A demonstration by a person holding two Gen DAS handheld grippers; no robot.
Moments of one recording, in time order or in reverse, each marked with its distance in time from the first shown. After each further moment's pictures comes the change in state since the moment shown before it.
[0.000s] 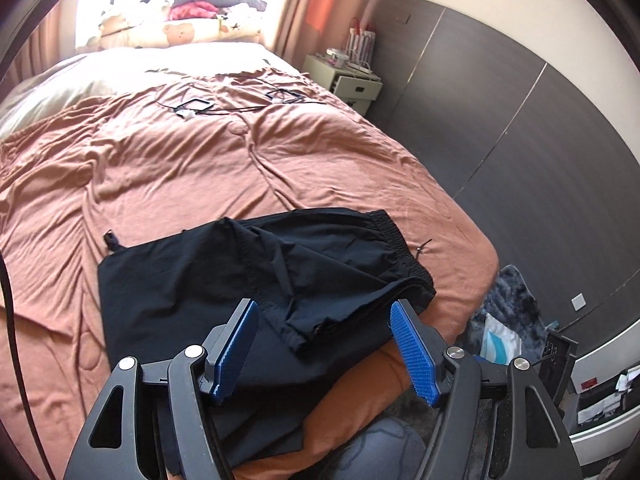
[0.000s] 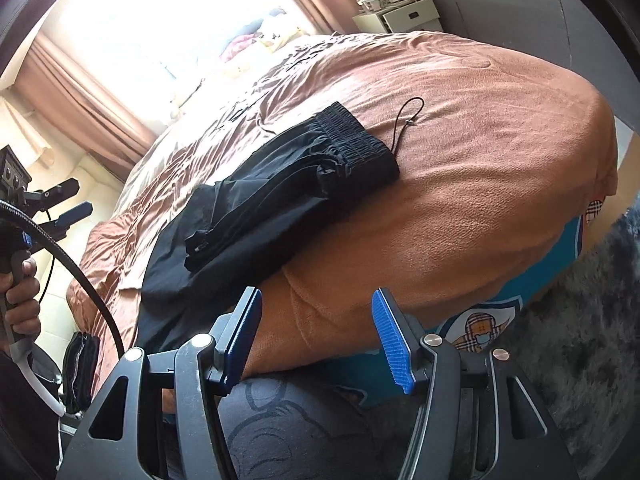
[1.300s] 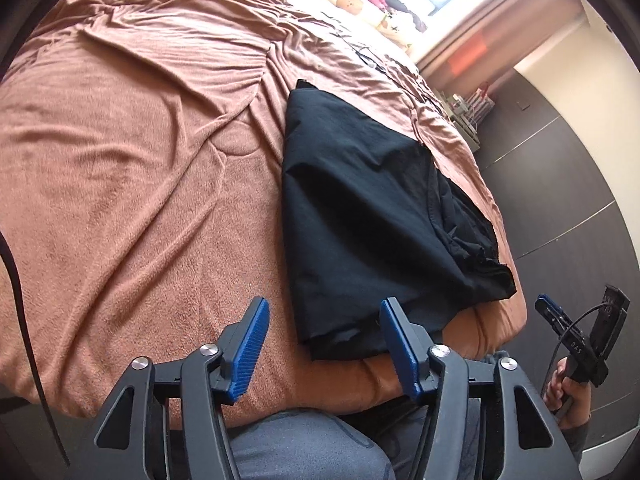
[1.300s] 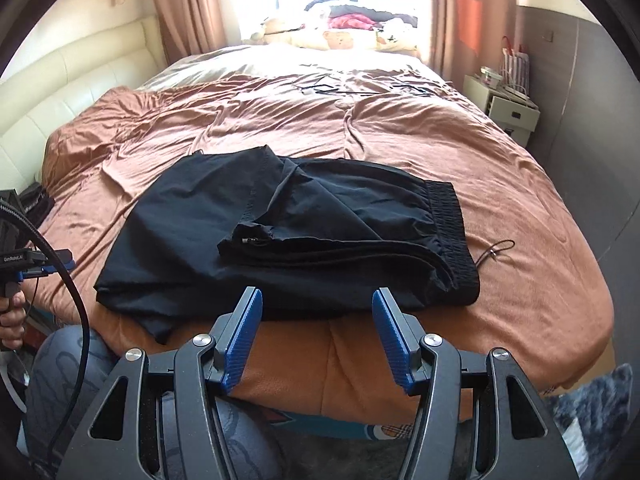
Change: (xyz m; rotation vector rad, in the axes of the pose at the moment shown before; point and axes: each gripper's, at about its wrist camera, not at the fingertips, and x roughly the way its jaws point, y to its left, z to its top) left arm -0.013 0.180 -0.202 -0.539 -0.055 0.025; right arm 0.062 0.134 0.036 -0.653 0.081 -0.131
